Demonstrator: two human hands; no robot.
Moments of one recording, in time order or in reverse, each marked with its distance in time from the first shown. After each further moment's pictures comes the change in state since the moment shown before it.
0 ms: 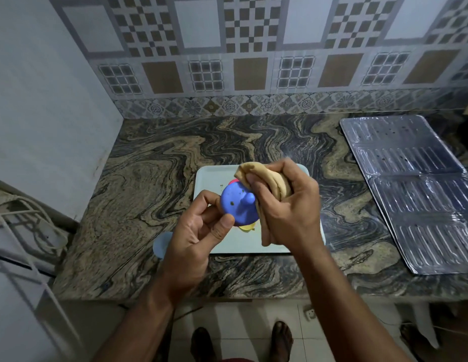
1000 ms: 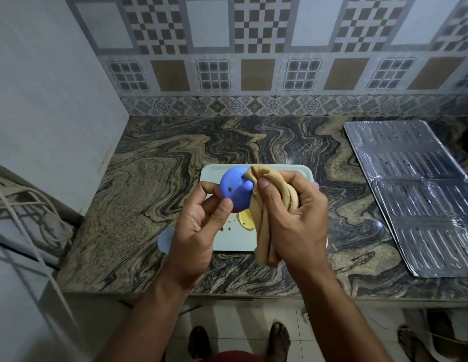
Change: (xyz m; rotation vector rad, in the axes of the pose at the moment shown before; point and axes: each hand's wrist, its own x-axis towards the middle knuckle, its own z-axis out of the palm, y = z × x) left_hand 0.001 0.015 0.007 -0.079 0.104 0.025; right_hand -0.030 -0.020 0.003 0.131 0.056 0.086
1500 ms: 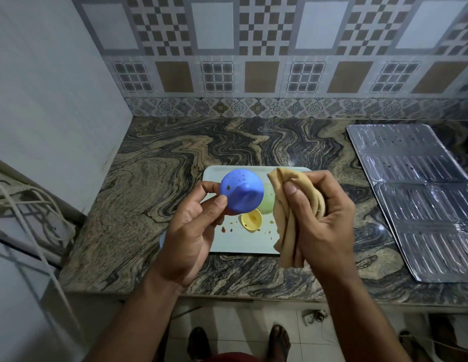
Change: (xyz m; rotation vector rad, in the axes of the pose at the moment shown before) left_hand 0.005 0.007 -0.015 -0.108 0.011 -0.125; right_hand 0.004 -0.003 -0.026 0.086 -0.068 -0.075
